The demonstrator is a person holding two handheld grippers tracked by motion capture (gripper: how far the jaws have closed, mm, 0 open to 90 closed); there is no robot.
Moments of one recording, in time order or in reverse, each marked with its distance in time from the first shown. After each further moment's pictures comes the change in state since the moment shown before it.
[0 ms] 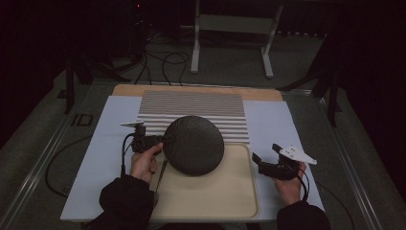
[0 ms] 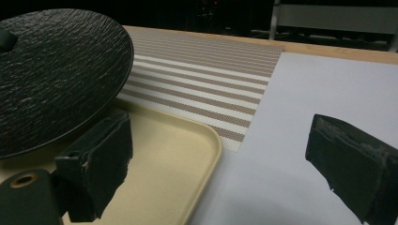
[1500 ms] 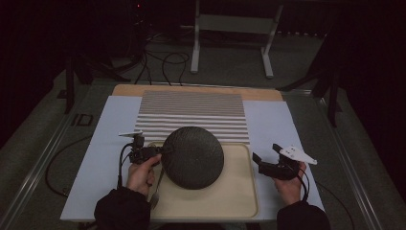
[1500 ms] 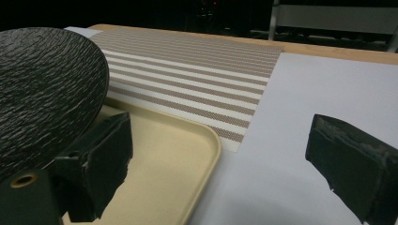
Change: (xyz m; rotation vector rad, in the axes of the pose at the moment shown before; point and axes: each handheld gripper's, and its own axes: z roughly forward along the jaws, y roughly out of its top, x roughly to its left) left arm 0.002 -0.029 -0.013 0.027 -0.003 0.004; right arm 0.000 0.000 0.000 0.000 -0.002 0.003
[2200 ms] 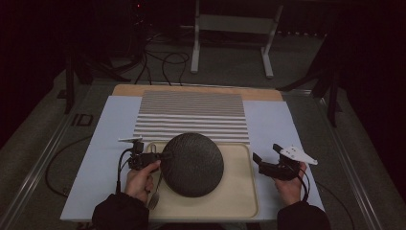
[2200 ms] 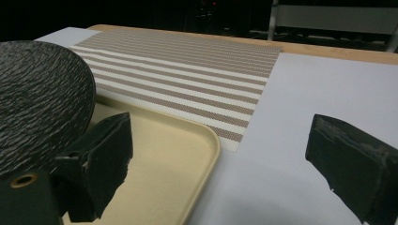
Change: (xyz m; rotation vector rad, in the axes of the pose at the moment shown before) left arm 0.002 -0.015 -0.005 0.027 0.005 0.002; right arm 0.000 0.000 -0.001 0.000 -0.003 0.002
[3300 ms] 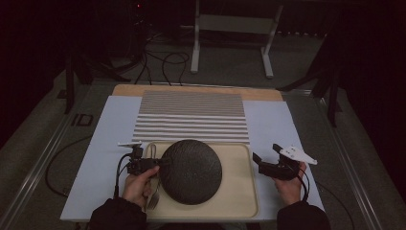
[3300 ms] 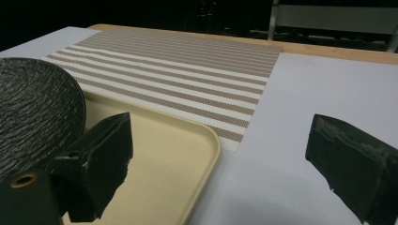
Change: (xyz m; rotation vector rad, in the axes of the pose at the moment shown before) left arm 0.009 -0.012 -0.003 0.043 0.014 -0.014; right arm 0.000 0.000 0.001 0.001 0.001 -0.002
